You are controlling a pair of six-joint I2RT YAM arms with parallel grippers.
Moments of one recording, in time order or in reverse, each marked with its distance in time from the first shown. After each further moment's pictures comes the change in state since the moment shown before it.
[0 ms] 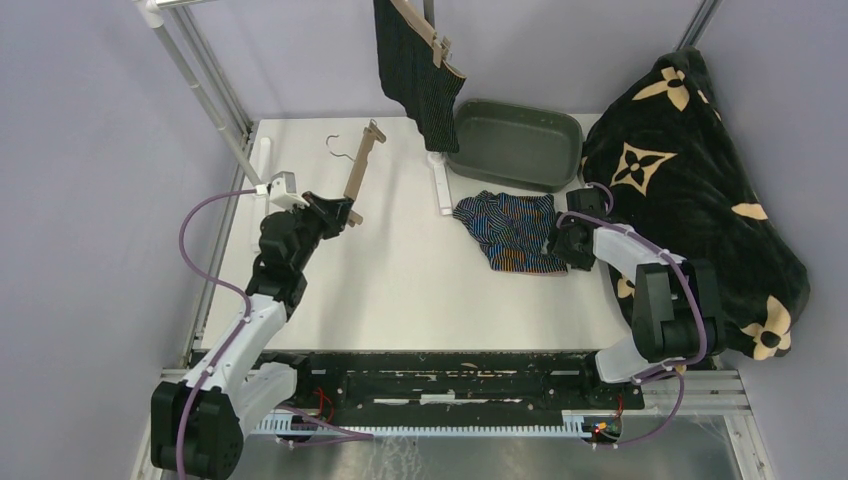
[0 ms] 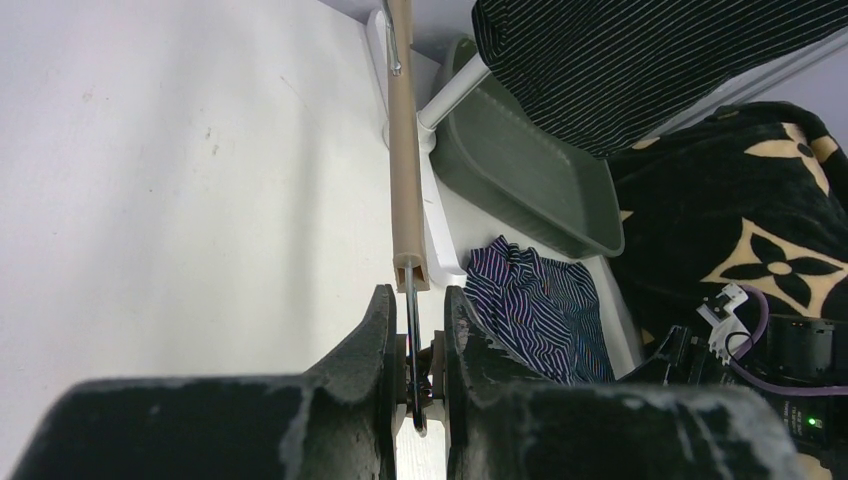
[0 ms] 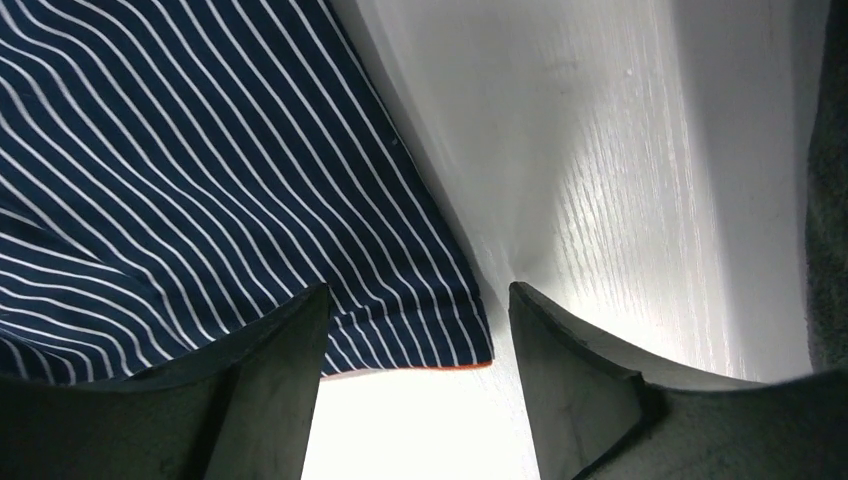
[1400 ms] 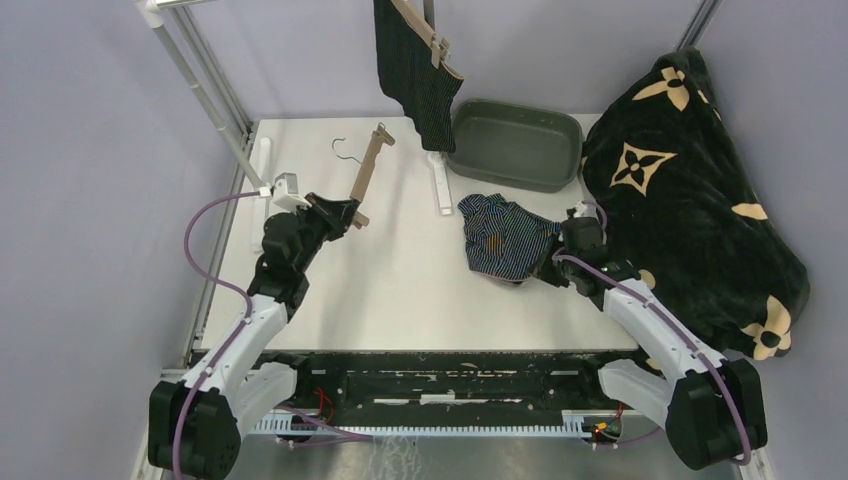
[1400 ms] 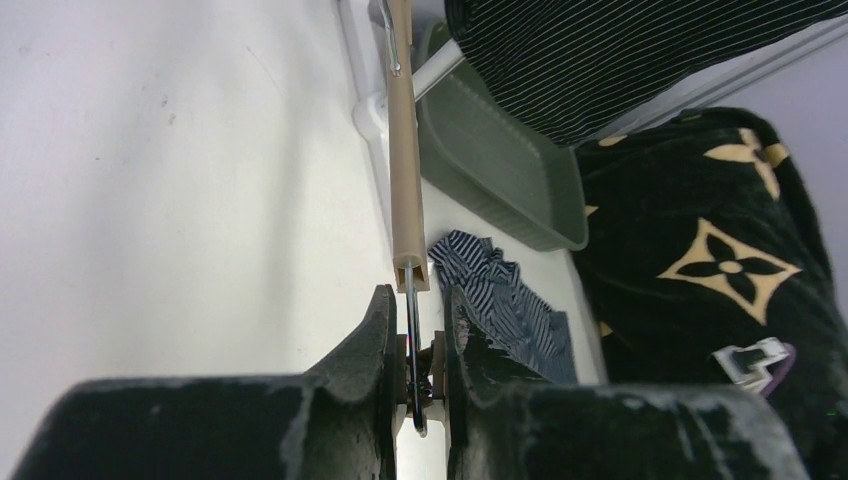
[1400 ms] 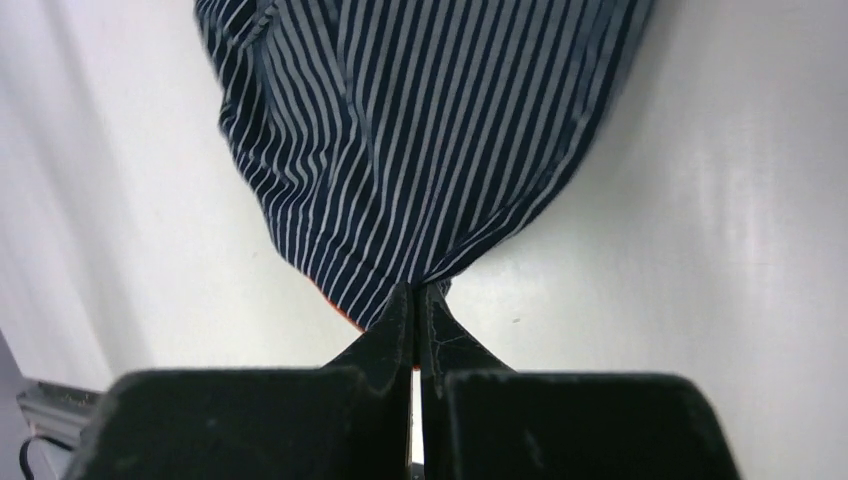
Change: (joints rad) left arm -0.035 0.024 0.000 0.005 0.001 -0.068; right arm 0.166 -0.499 -0.239 0.007 -0.210 0.186
